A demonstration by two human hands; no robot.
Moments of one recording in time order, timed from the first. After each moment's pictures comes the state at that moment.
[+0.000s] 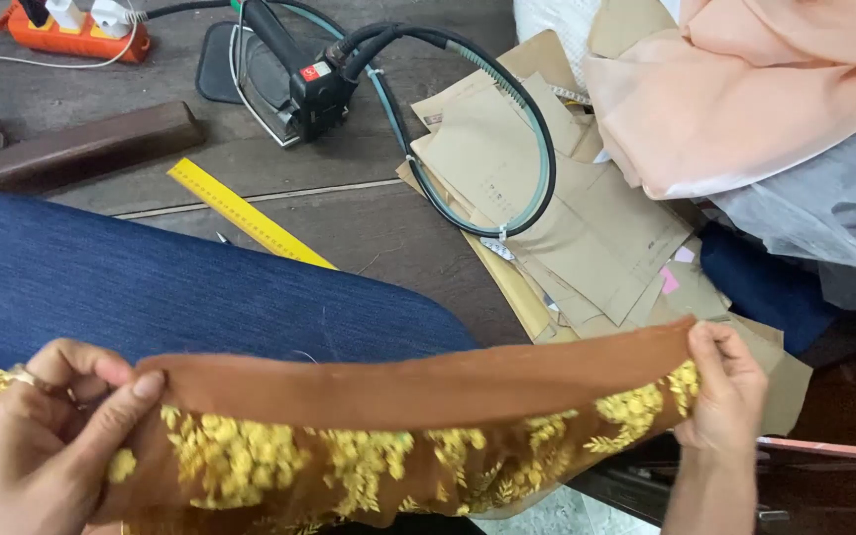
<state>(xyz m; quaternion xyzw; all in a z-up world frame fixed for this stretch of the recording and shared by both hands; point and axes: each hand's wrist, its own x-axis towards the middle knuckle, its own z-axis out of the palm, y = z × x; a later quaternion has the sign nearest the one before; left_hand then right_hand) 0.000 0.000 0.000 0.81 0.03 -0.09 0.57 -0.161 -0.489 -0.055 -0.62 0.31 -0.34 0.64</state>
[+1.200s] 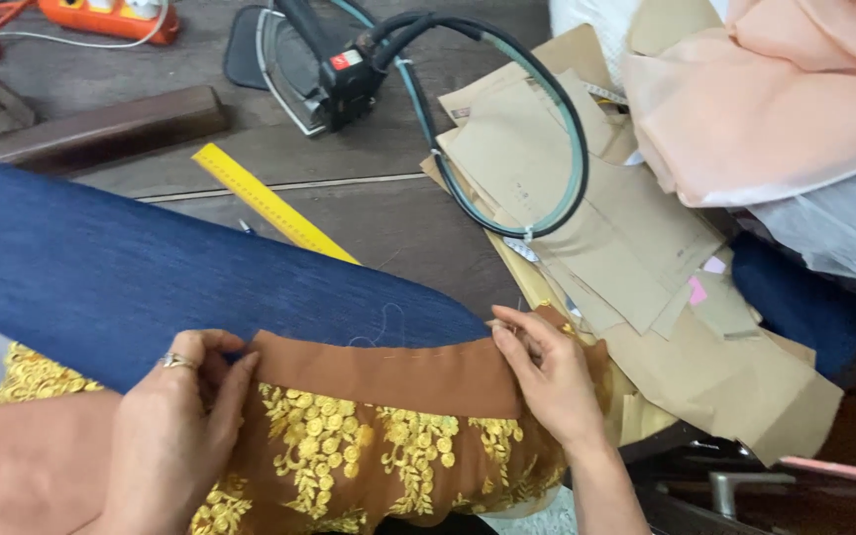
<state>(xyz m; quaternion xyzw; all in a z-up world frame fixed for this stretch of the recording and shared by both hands) -0.008 -0.050 -0.011 0.96 0.00 -0.04 0.29 -0.071 -0.344 -0.032 -0.81 0.26 -0.02 0.53</state>
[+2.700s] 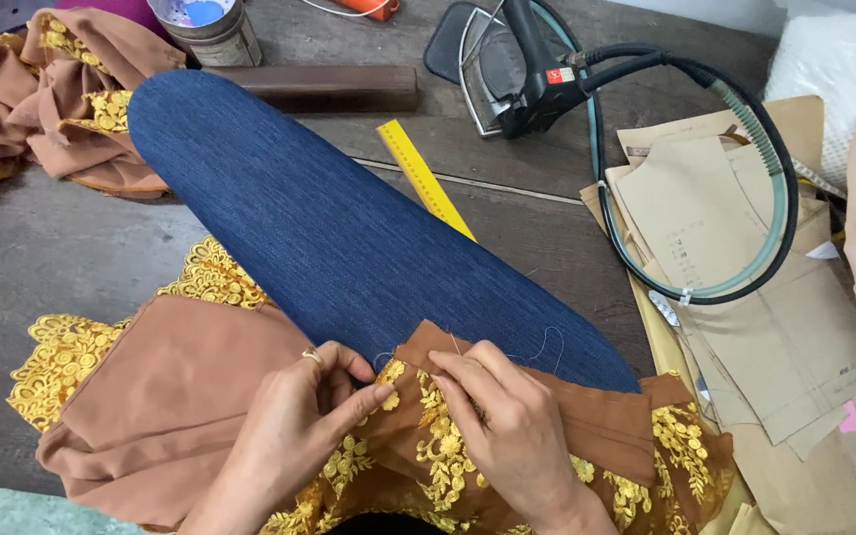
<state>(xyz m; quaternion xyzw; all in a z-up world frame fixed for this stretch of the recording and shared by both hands) -0.026 -0.006 -0.010 0.84 0.15 -0.24 0.45 -0.034 -0.198 -0.011 -0.91 -0.15 -0.05 0.37</state>
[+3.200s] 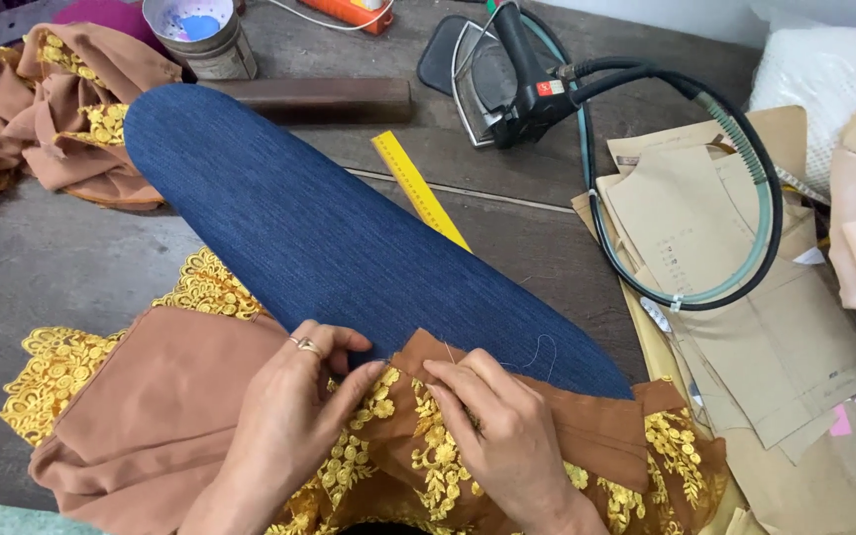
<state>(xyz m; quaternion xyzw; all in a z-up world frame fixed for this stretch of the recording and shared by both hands) -0.020 -0.008 -0.016 0.91 0.03 -0.05 0.42 -0.035 -0.199 -0.012 -0.91 -0.15 -0.05 0.38</state>
